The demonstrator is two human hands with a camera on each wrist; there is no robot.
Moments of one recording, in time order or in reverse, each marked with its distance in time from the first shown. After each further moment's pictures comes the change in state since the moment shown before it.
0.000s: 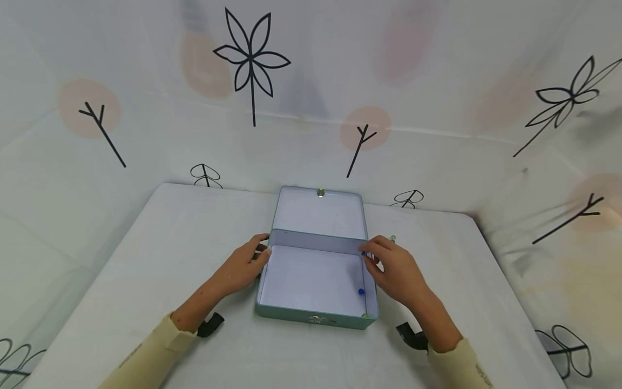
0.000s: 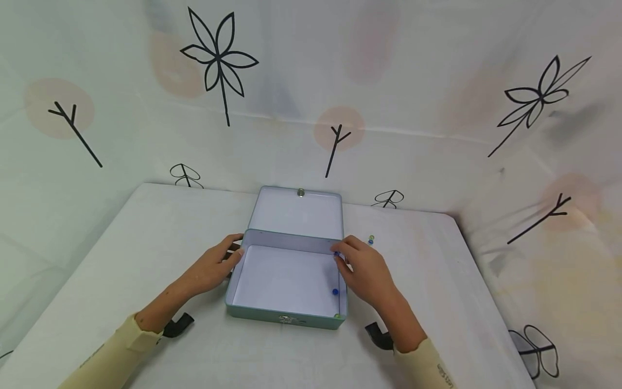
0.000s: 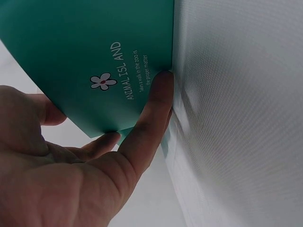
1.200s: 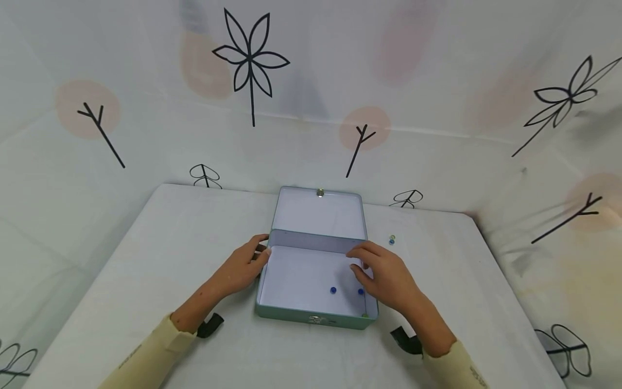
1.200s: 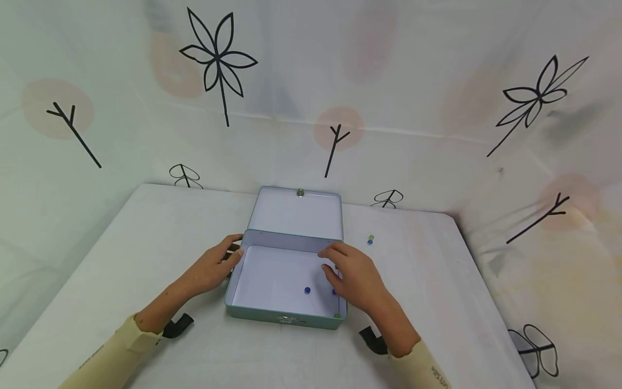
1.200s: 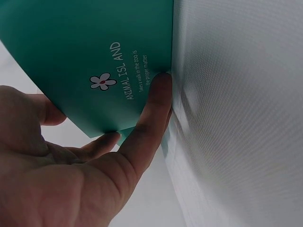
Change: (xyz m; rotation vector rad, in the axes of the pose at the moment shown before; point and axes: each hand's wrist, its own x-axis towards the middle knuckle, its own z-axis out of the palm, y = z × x) left_hand 0.000 0.001 0.000 0.010 -0.003 -0.011; right_hand 0.000 -0.017 0.006 0.016 -0.010 -0.118
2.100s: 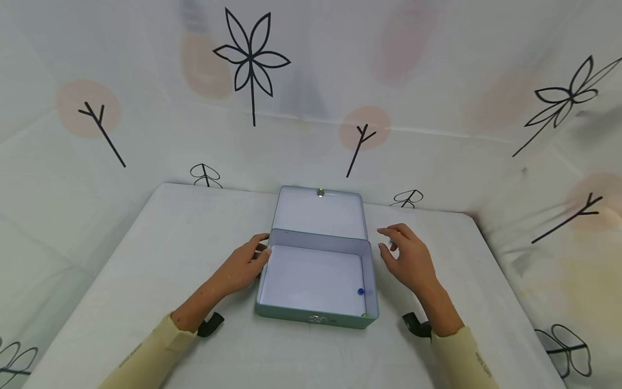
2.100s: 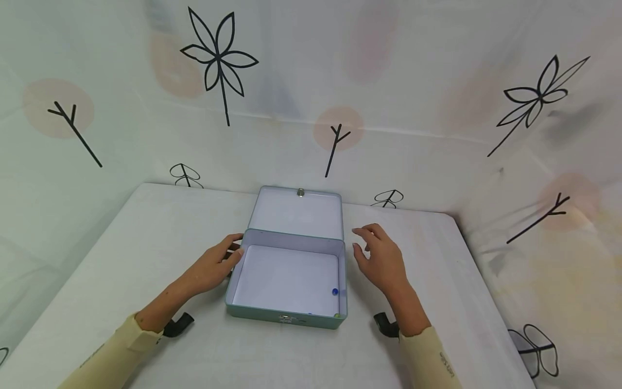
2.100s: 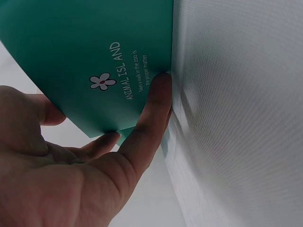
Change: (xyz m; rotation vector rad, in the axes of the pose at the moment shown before) left_hand 0.001 -0.002 0.001 0.006 0.003 0.003; right_hand -0.008 0.068 0.002 -0.083 0.223 0.158
